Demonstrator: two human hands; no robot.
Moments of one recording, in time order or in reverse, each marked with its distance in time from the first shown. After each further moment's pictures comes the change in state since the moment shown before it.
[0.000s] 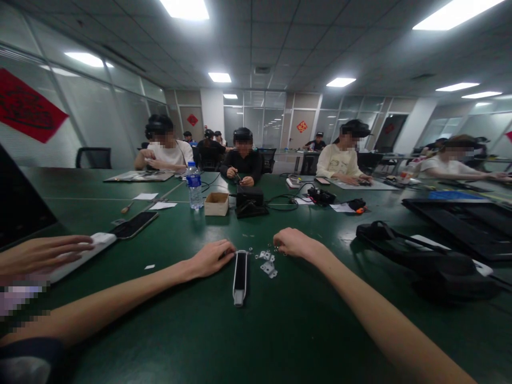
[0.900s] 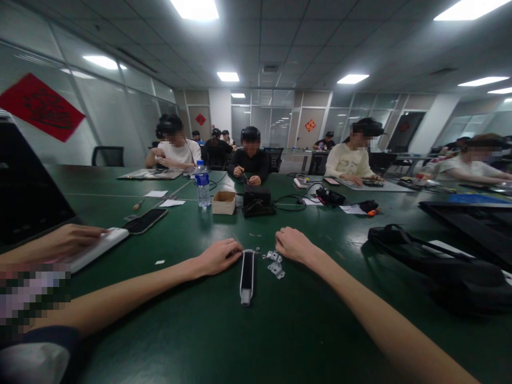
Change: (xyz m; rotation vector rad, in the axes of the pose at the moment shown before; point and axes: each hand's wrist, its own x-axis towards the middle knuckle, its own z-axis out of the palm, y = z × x) left_hand -0.002 0.000 0.003 0.031 0.019 0.008; right_hand 0.009 -0.026 0.013 -0.102 0.199 0.031
